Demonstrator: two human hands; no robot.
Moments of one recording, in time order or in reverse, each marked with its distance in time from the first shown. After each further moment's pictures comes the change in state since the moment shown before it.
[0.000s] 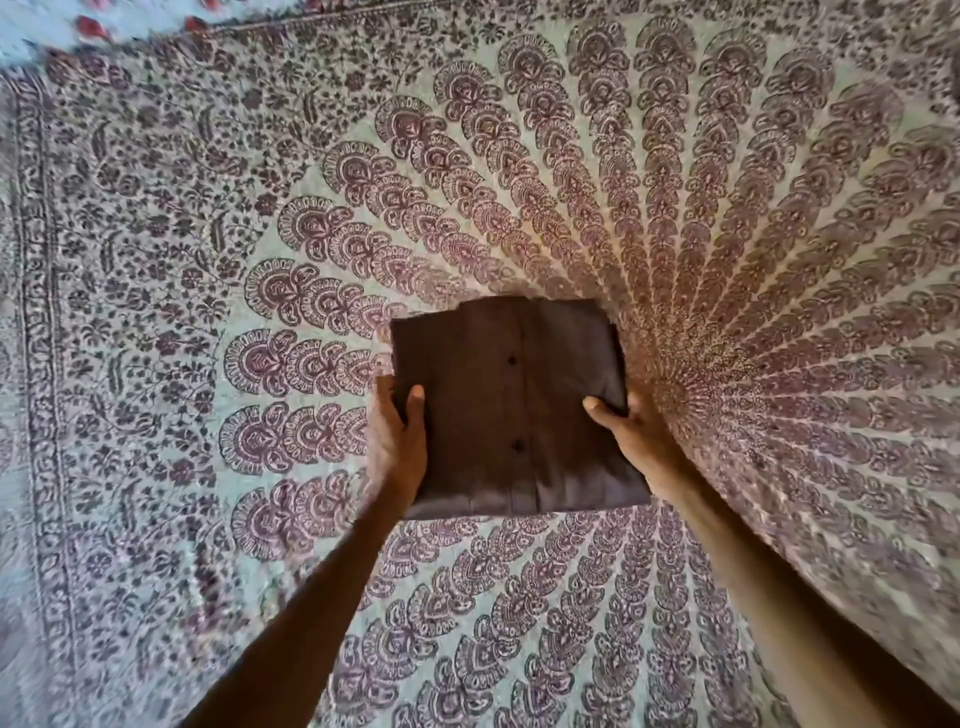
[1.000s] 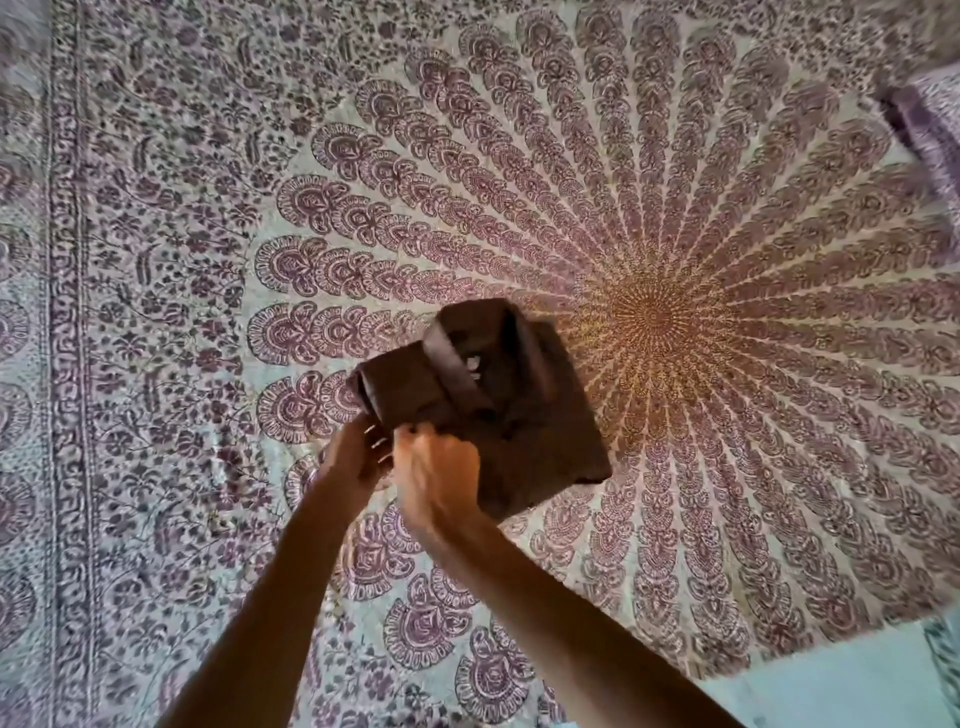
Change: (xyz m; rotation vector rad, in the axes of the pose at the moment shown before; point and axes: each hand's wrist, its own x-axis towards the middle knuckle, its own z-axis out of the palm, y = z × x) left_hand -0.090 -0.136 -0.089 -0.639 -0.397 -0.638; right_hand -0.197 -0.023 0.253 -1.349 0.083 -0.339
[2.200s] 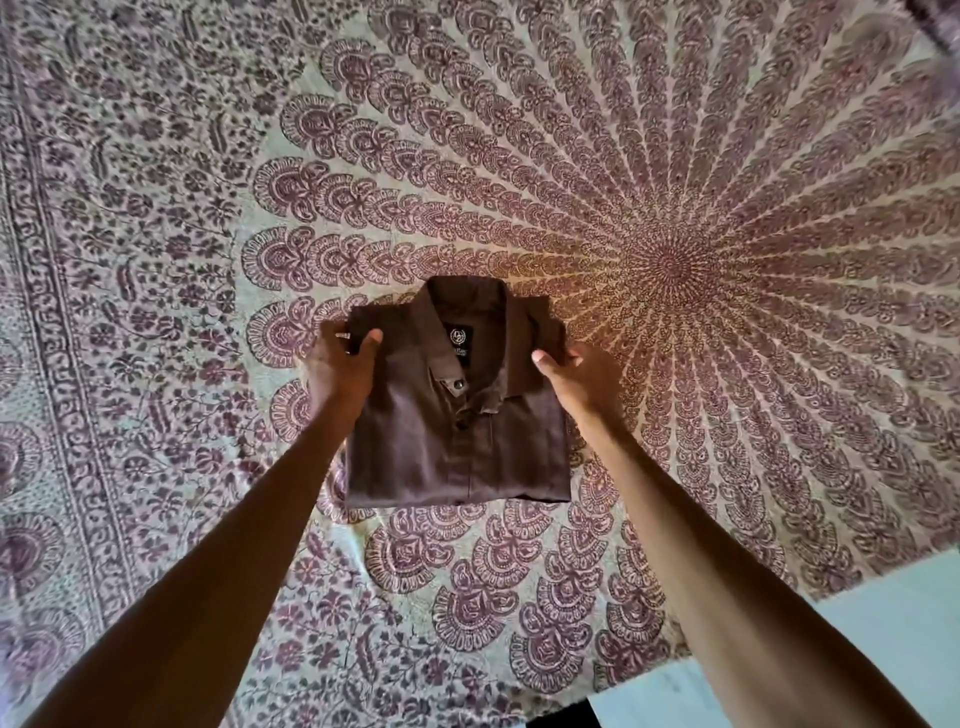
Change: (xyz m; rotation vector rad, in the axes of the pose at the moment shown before) left_hand 0.036 0.082 0.000 0.795 0.393 0.522; right_hand 0.058 0.143 0.056 0.887 0.167 0.681
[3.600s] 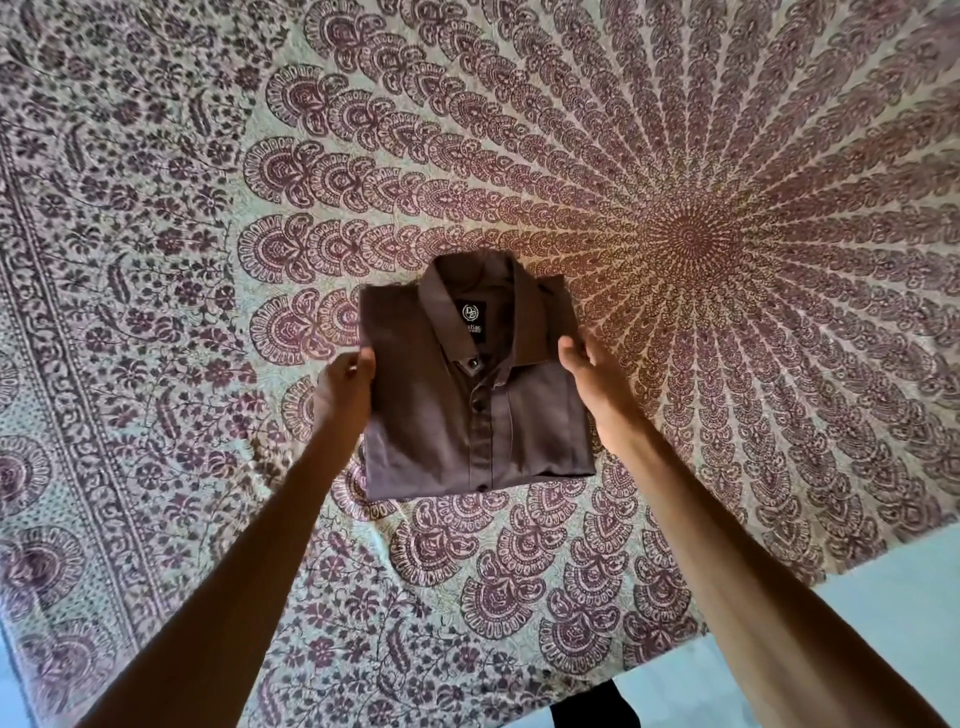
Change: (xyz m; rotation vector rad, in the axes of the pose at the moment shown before) left_hand -0.004 -0.028 -0.014 0.066 -0.214 -0.129; right_hand -0.009 0.010 0.011 0.355 -0.255 0.203
